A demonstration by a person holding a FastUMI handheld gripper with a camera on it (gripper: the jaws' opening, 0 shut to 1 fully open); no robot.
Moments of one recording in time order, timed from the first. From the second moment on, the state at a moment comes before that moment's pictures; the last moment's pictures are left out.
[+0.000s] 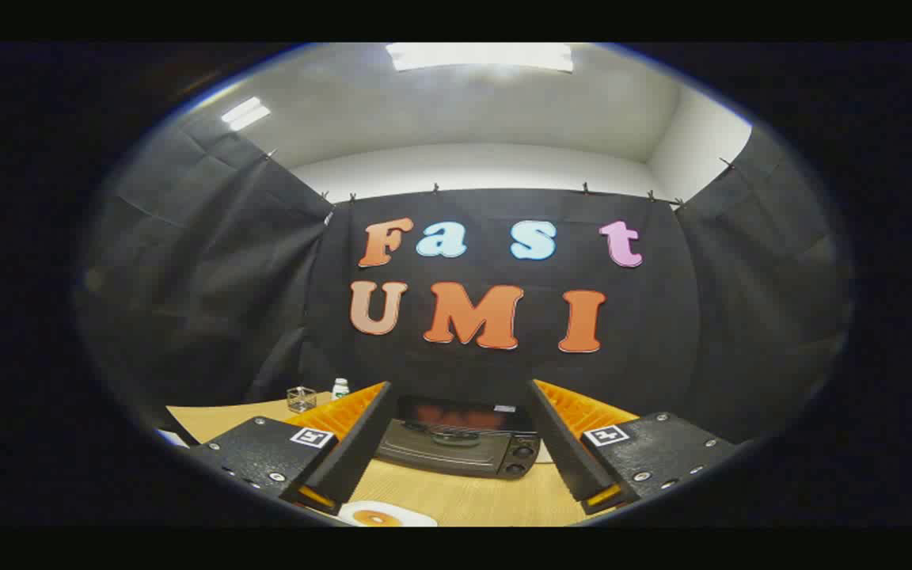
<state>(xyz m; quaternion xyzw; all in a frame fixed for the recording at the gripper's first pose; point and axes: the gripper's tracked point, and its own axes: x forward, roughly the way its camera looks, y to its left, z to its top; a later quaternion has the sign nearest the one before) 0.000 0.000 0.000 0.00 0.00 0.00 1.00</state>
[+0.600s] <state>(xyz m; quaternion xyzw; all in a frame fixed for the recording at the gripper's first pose) 0.002 -0.008 -0.004 0.01 0.01 0.00 1.00</state>
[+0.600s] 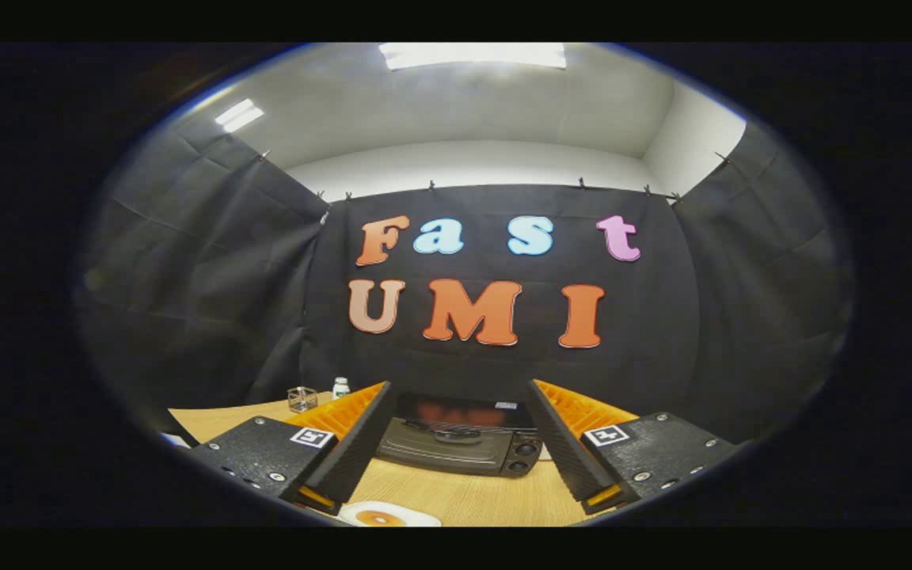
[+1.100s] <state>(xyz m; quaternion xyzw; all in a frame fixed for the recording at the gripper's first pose) 0.020 -0.034 -0.022 0.04 0.03 -0.03 1.00</state>
